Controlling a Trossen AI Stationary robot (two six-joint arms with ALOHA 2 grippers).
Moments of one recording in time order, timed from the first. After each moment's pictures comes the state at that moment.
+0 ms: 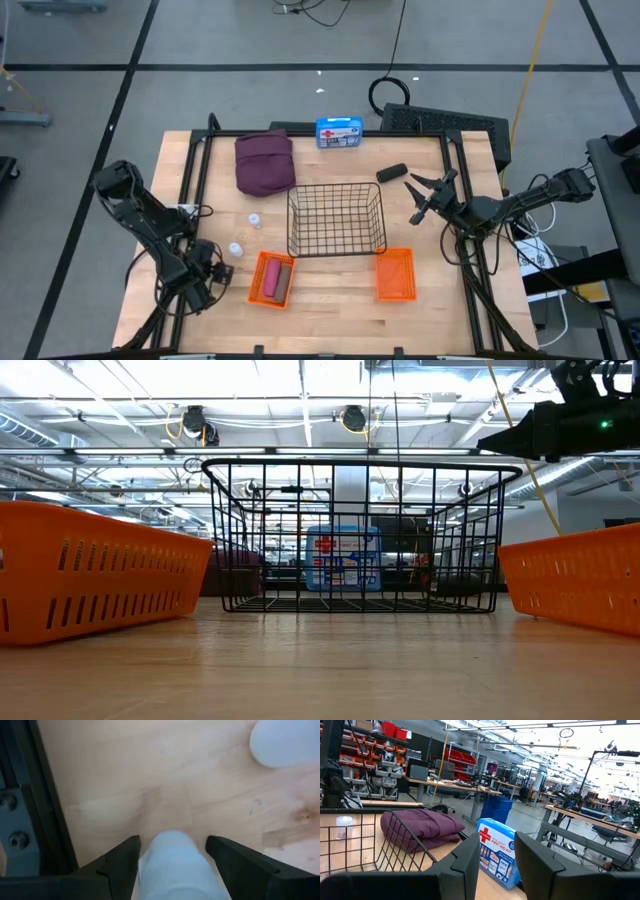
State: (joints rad) left arm -1.00 1.44 0.62 -0.88 -0.14 -2.37; right arm 0.29 0.49 0.05 0.66 0.94 -0.38
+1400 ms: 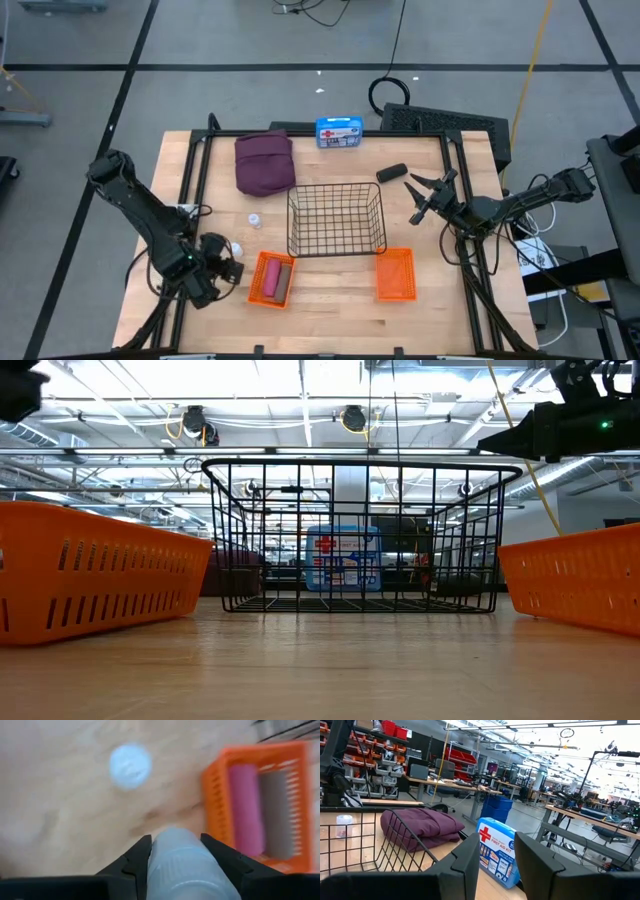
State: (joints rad) left arm -0.87 1.28 0.84 -1.00 -0.35 -2.13; right arm 0.29 0.49 0.05 0.66 0.94 -0.38
